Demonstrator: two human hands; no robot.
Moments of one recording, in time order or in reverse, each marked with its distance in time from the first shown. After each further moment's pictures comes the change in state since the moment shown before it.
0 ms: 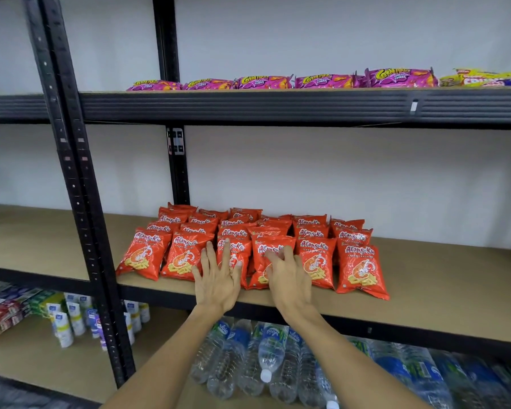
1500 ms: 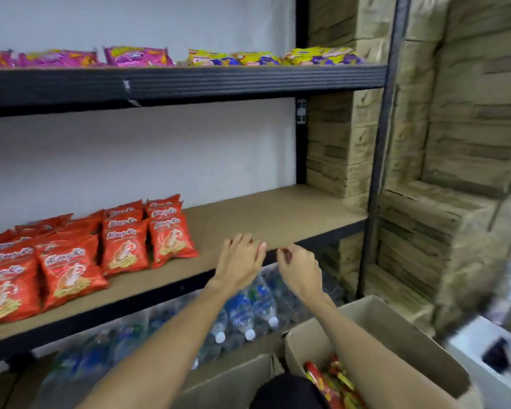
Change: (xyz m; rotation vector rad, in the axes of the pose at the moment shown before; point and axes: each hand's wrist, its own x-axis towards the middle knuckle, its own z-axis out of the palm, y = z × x) left_hand -0.147 0.384 0.033 -0.159 -0.087 0.926; right_hand -0.178 0.316 -0.171 0.142 0.179 0.703
